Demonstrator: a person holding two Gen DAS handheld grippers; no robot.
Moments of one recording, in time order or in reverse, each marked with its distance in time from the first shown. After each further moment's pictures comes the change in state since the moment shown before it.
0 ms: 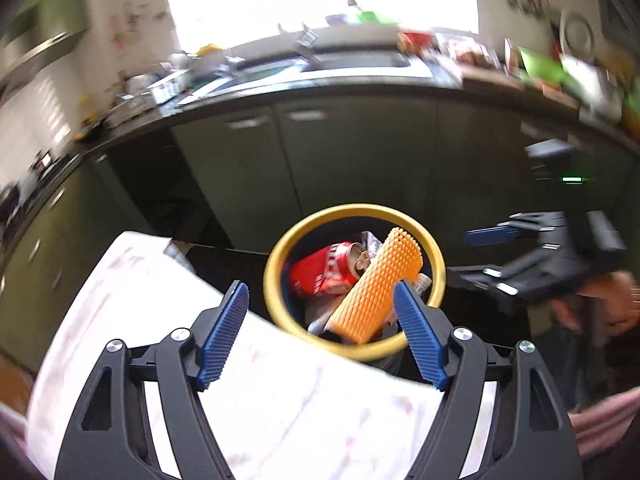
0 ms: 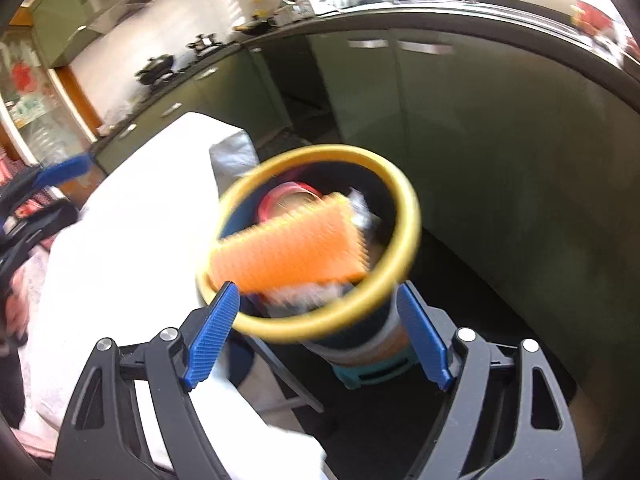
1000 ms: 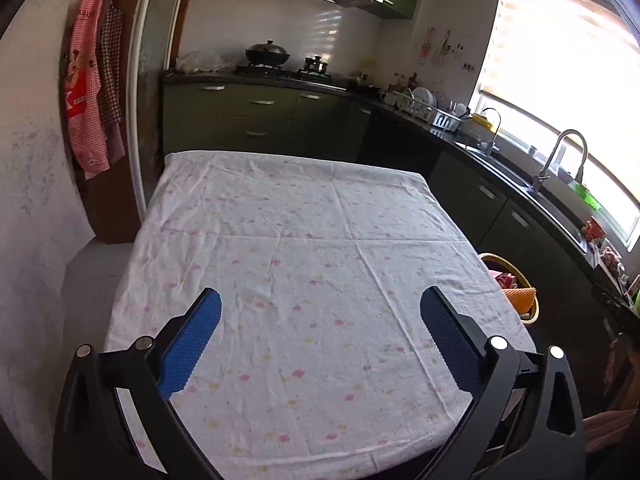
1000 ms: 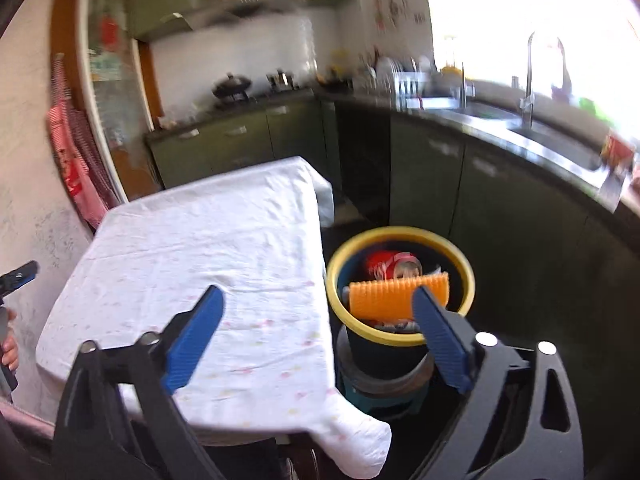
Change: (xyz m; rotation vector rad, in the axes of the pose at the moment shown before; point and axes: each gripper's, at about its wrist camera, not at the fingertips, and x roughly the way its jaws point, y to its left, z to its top) left arm -0.287 0.106 -0.308 -0.842 -0.158 0.486; right arm -0.139 0.153 -0.045 -0.293 -0.251 -0.007
